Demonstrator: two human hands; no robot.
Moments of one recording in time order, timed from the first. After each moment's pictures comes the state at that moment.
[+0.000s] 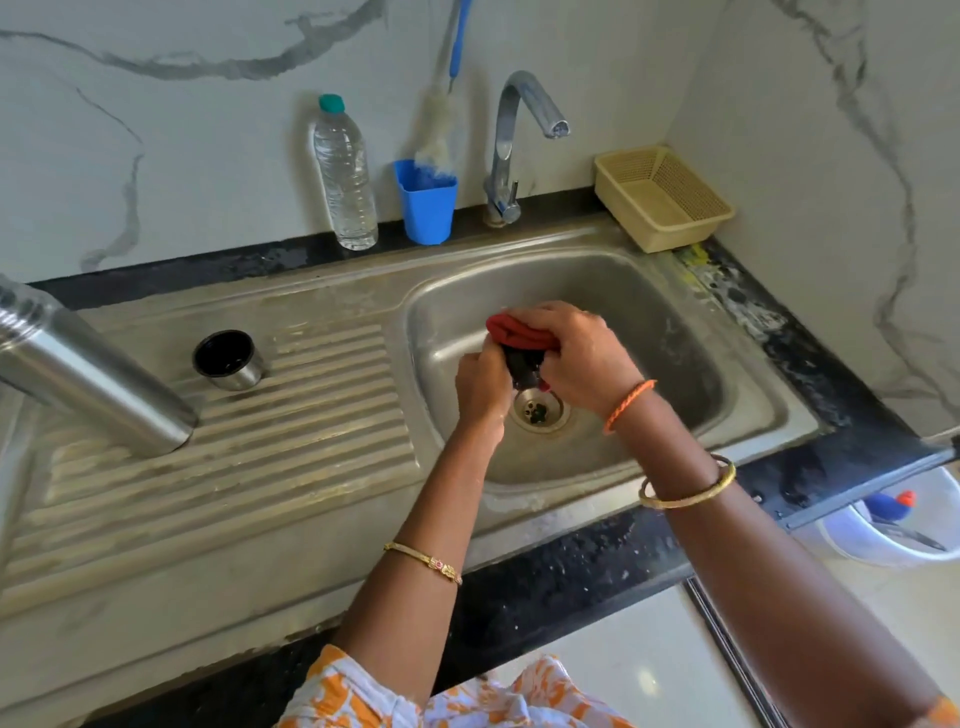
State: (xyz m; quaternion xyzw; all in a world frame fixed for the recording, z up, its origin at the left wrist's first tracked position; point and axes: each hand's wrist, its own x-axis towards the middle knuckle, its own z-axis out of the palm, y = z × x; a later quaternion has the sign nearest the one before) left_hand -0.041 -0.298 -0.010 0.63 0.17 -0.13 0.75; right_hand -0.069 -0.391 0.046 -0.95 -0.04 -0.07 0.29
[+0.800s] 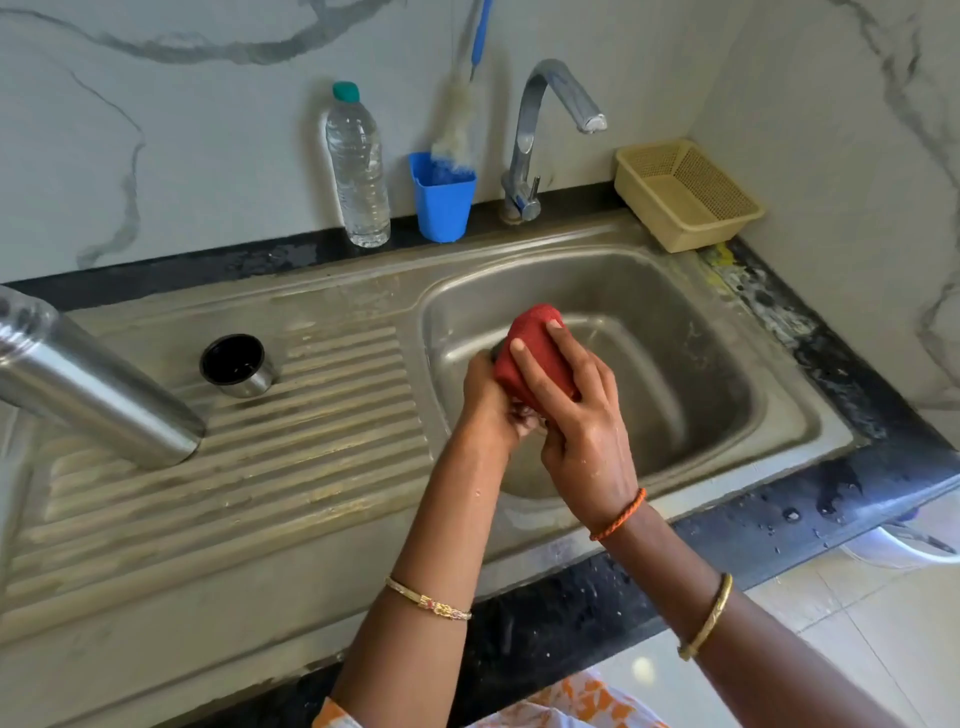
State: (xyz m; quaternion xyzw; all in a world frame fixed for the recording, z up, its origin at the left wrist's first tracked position) left_hand -0.033 -0.275 0.009 0.47 0.26 -0.27 0.80; right_hand -0.109 -0.350 -0.005 -0.93 -0.04 -0.27 0.25
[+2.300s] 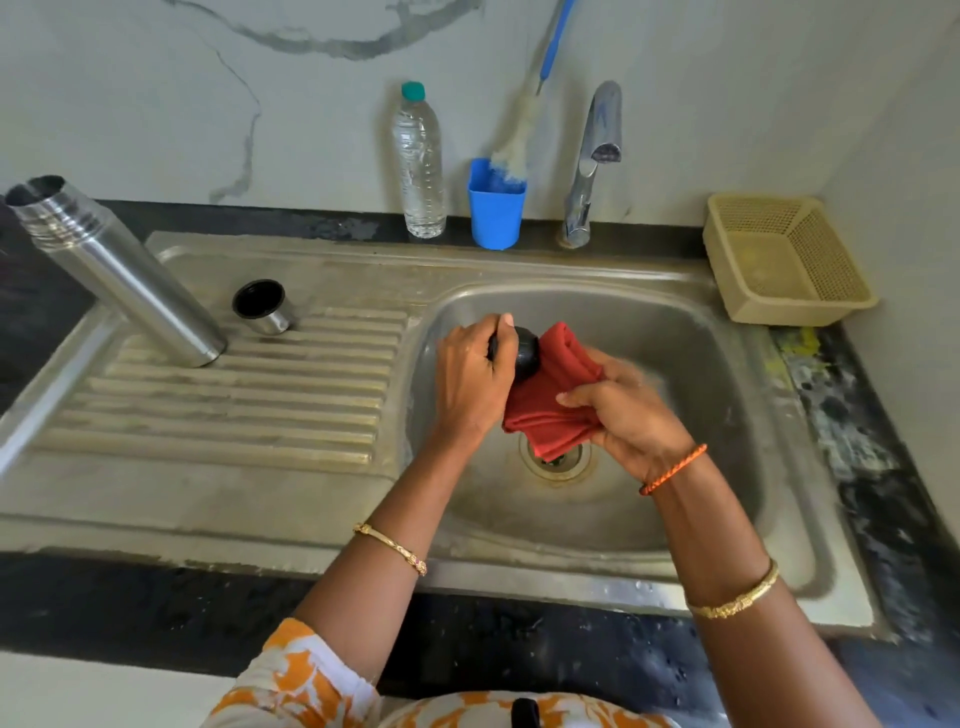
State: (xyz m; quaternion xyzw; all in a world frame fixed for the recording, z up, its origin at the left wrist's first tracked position) left_hand -0.004 -0.331 -0.030 0.86 0.04 0.31 0.41; right_hand -0.020 -0.481 0.017 -0.64 0.06 0.24 0.73
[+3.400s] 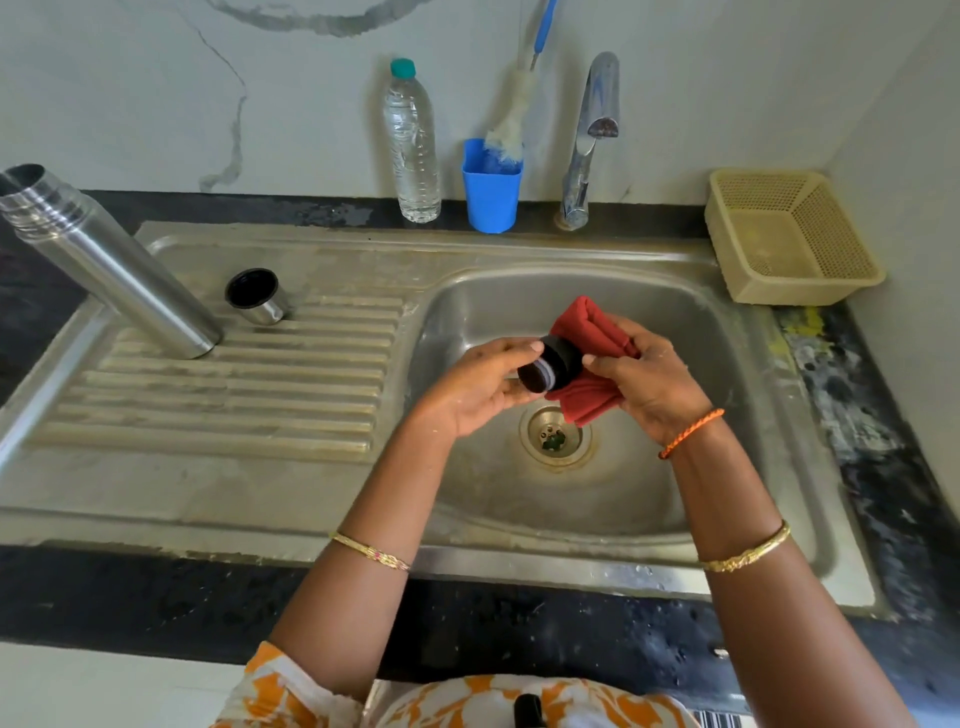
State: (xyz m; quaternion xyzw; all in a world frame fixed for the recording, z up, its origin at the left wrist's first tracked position) left_hand -0.014 -0.337 -0.004 0.54 0.18 -0.21 0.79; right_hand -0.011 -0.500 0.022 -0.70 0.07 0.15 0.69
